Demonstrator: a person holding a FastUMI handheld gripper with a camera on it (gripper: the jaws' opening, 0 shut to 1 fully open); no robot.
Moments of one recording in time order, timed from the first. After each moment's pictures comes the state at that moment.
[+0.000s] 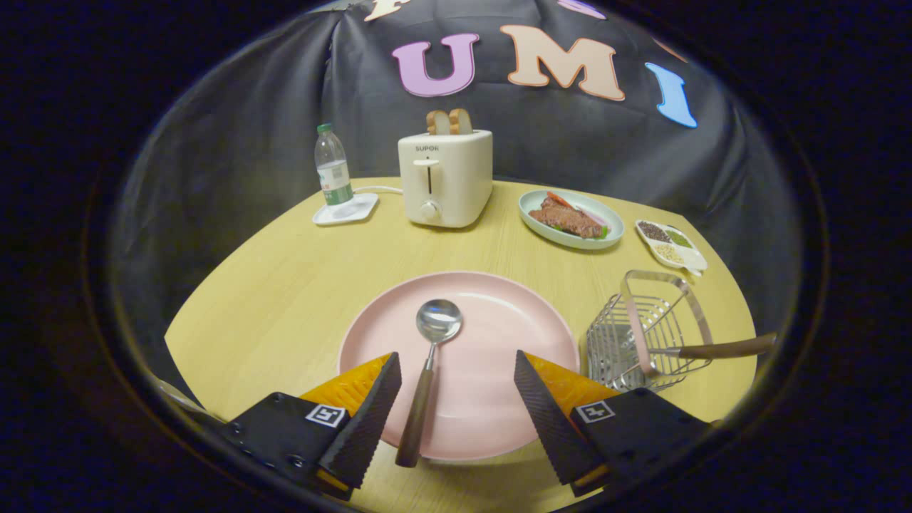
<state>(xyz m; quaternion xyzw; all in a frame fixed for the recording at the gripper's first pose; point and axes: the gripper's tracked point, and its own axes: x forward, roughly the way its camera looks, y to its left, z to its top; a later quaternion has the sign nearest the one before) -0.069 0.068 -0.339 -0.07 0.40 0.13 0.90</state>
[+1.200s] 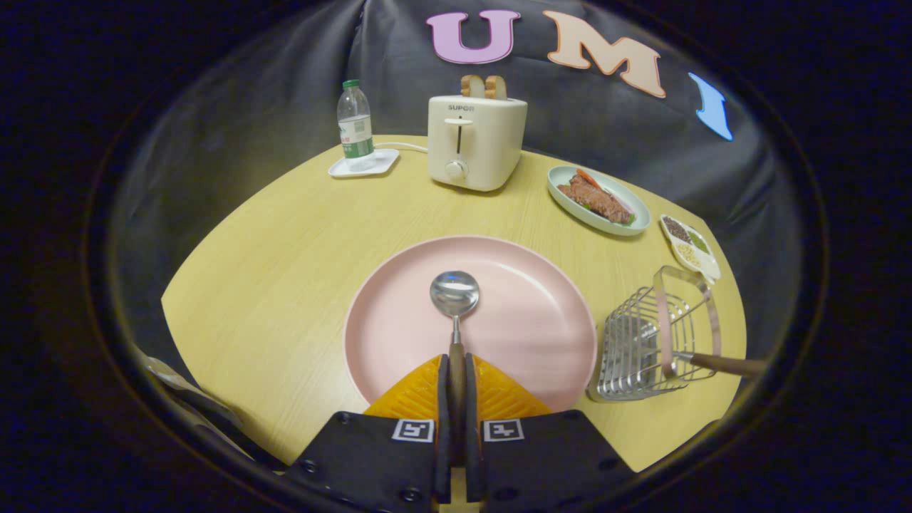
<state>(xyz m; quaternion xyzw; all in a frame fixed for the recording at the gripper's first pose) -0.079 0.069 -0.340 -0.13 0.46 0.18 0.86</state>
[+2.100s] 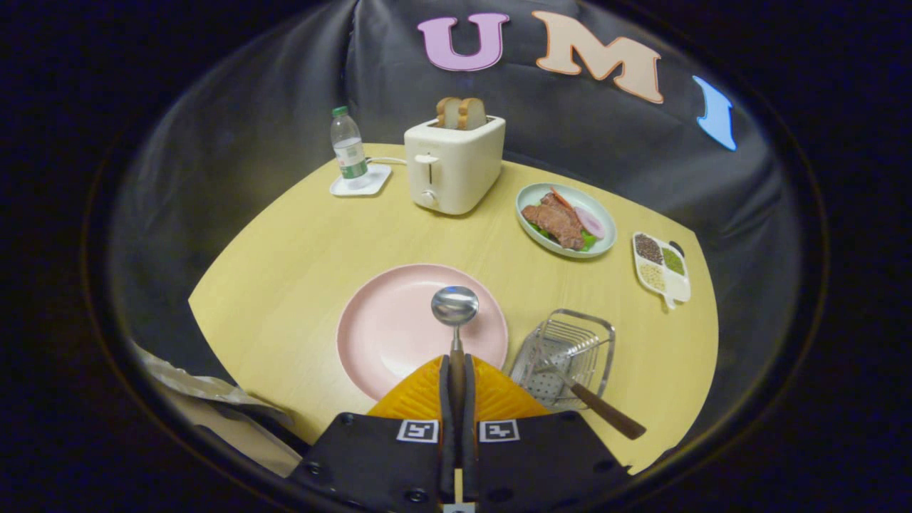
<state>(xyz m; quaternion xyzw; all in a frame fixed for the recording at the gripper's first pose) -0.054 0.000 -0.255 -0.13 0.48 0.19 0.85</state>
